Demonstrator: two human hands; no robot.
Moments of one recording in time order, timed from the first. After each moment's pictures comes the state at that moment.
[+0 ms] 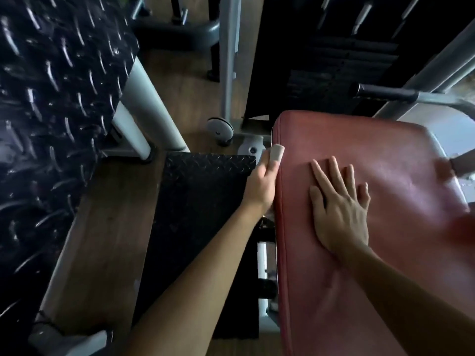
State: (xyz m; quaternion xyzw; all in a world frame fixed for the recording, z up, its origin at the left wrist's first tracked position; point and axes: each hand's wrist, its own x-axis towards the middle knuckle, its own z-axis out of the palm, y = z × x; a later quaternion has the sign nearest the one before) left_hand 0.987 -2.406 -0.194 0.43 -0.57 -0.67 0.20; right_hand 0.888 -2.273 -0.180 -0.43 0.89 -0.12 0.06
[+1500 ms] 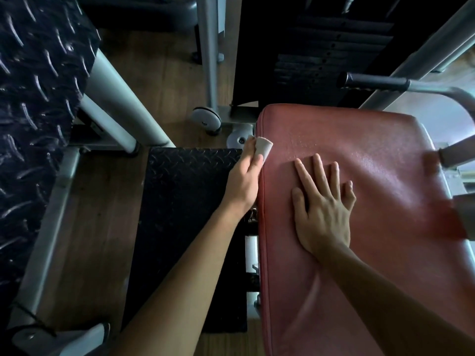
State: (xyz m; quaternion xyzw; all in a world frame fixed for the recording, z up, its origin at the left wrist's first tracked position) left_hand 0.976 -2.420 -0.201 0.41 -0.59 -0.66 0.22; right_hand 0.882 -2.275 -0.183 -0.42 0.90 -0.10 0.06
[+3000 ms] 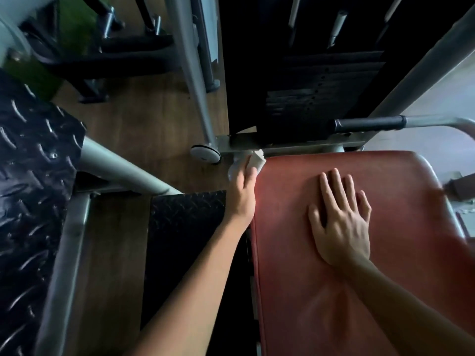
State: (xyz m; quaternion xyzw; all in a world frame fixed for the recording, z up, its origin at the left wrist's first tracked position) left_hand 0.902 -2.492 -0.185 0.46 -0.60 -0.61 0.25; right_hand 0.790 -2.317 -0.187 -0.40 0.91 -0.11 0.01
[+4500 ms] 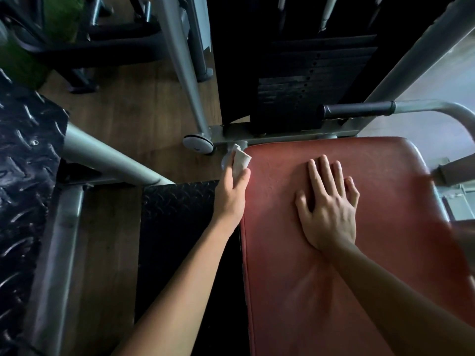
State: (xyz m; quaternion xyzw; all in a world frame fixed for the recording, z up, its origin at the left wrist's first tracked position) left_hand 0.917 -2.470 -0.180 0.49 -0.60 -0.60 0.20; right_hand 0.789 -2.318 -0.187 -0.39 0.91 -0.13 0.00
